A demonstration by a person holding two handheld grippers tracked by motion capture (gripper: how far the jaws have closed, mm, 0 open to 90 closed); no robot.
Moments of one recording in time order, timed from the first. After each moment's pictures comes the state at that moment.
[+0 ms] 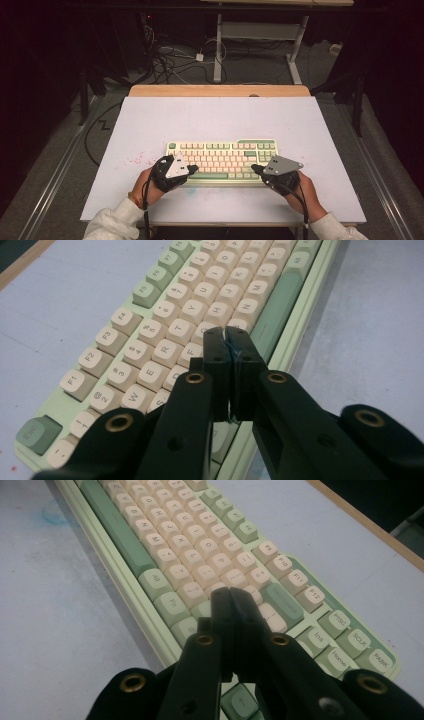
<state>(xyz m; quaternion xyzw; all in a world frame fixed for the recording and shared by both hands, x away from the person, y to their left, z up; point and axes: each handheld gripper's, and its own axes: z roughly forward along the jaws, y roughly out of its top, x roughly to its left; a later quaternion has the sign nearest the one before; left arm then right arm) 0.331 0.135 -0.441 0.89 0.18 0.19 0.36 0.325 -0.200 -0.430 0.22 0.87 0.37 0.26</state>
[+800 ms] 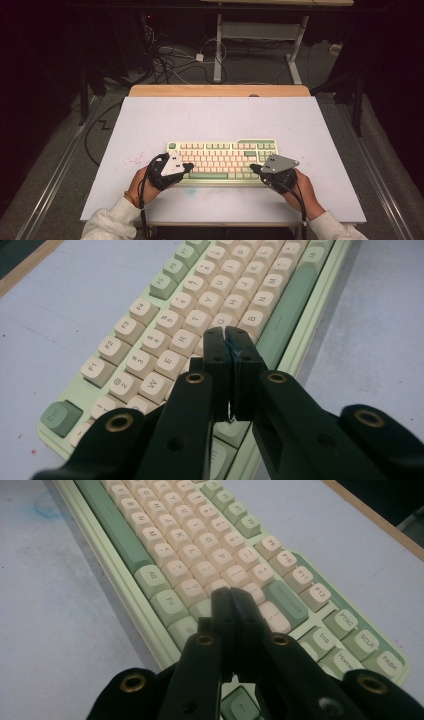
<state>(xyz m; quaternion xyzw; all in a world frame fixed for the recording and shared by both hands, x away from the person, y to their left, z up) 0.333 0.145 -0.439 0.89 0.19 0.20 0.36 0.332 -0.196 -0.433 0.22 0.87 0.36 0.25</state>
